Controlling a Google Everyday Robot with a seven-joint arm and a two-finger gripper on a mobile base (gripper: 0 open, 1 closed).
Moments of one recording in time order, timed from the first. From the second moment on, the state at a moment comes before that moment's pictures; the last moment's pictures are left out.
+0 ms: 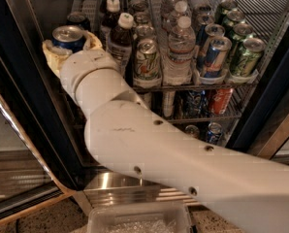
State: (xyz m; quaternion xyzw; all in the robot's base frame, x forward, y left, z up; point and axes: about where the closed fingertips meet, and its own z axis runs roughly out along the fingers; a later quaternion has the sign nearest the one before) arm 0.519 0.146 1.021 -0.17 0.65 0.21 0.71
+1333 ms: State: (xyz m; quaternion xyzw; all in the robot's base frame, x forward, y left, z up) arm 0.451 0.121 1.007 -0.21 0.66 0.28 0.67
